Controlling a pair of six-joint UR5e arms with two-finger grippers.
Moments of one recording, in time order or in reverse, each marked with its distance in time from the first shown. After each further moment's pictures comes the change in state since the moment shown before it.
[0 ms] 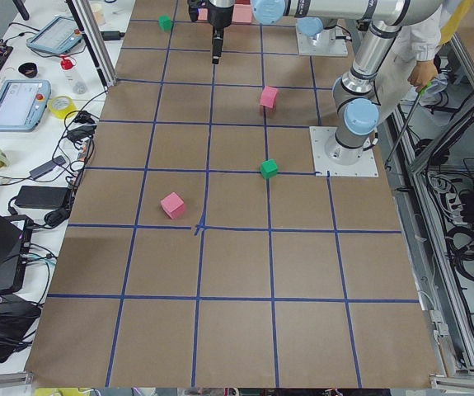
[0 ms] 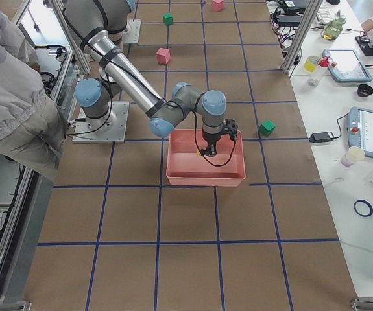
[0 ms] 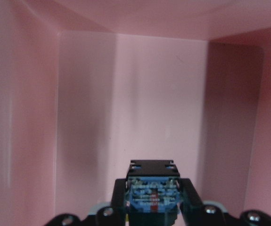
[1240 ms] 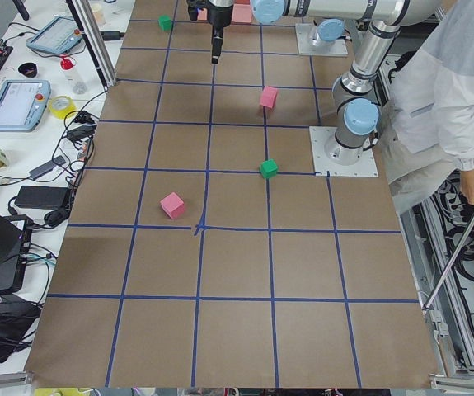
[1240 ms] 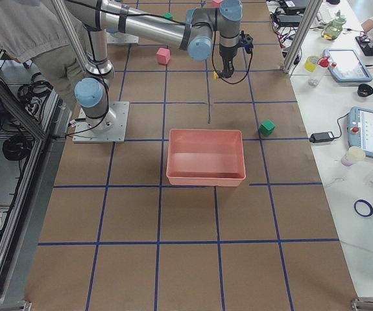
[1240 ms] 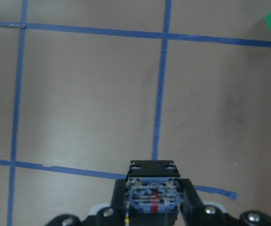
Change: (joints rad) left arm 0.001 -0.003 0.006 -0.002 -0.002 0.000; right arm 0.638 -0.011 -0.219 0.169 0.077 0.611
